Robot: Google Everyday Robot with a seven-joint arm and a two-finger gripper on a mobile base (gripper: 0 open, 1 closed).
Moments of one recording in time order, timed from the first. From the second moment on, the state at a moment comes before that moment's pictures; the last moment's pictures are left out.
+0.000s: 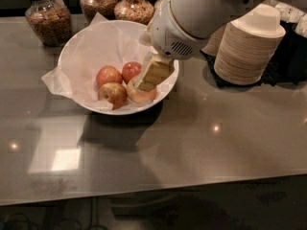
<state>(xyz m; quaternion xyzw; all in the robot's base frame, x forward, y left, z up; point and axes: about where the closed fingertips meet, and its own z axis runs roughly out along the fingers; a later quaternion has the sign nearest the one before) 0.497 0.006 0.983 -0.68 0.66 0.03 0.33</state>
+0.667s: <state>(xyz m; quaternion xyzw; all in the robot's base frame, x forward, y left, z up) 0.521 0.010 0.958 -0.68 0.66 0.05 0.32</state>
